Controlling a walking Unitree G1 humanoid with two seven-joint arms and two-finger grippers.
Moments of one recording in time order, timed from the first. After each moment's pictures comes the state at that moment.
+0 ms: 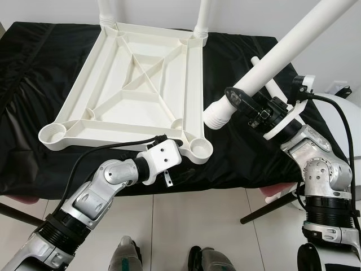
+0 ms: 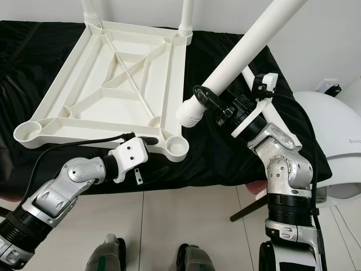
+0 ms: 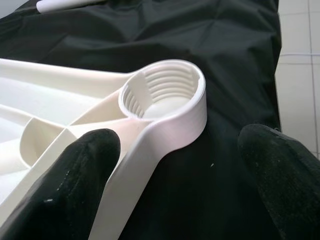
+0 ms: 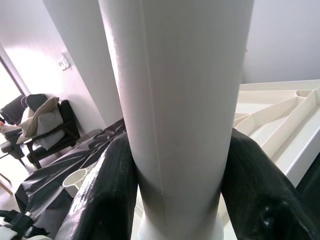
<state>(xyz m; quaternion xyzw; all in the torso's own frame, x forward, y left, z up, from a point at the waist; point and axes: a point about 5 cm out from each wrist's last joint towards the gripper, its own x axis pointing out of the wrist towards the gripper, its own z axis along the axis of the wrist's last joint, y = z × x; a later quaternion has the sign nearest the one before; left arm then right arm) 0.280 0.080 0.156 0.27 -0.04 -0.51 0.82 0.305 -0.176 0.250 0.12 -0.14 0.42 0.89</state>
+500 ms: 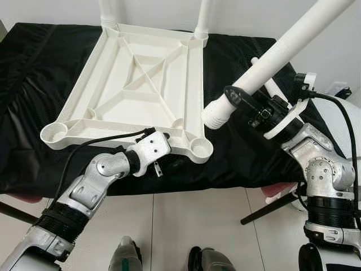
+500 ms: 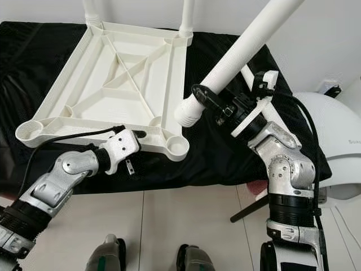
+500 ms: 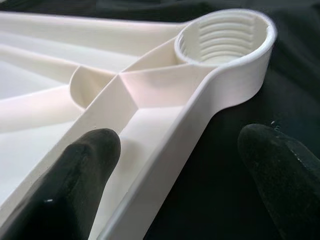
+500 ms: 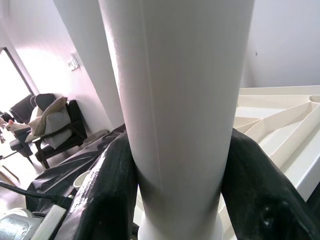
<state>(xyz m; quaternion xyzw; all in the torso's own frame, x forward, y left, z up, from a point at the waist) 0.306 0.102 0.152 0.28 -0.01 -0.46 0.84 0.302 -0.173 0.255 0.12 -0.14 0.43 0.89</state>
